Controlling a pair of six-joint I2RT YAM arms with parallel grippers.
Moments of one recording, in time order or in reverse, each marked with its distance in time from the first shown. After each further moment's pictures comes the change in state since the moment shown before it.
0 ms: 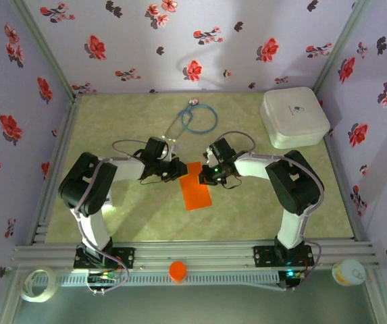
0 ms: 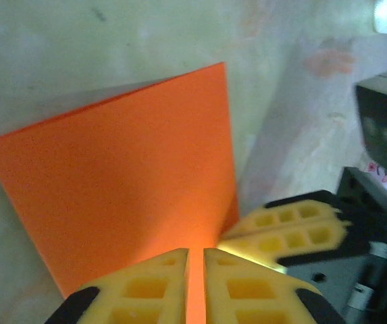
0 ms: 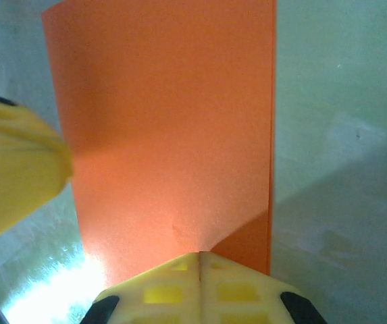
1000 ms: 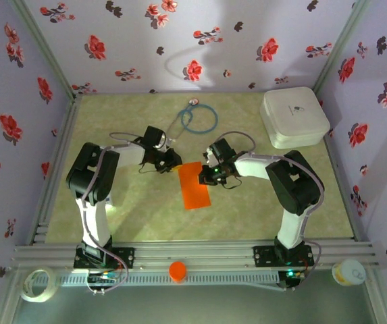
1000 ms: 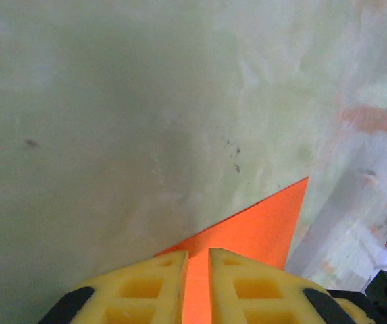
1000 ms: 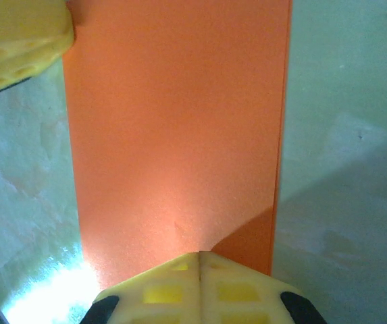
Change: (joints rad) left arm 0.089 0.121 0.225 -0.261 -0.081 -0.024; right arm 0.000 -0.002 -0.009 0.014 -0.001 0.000
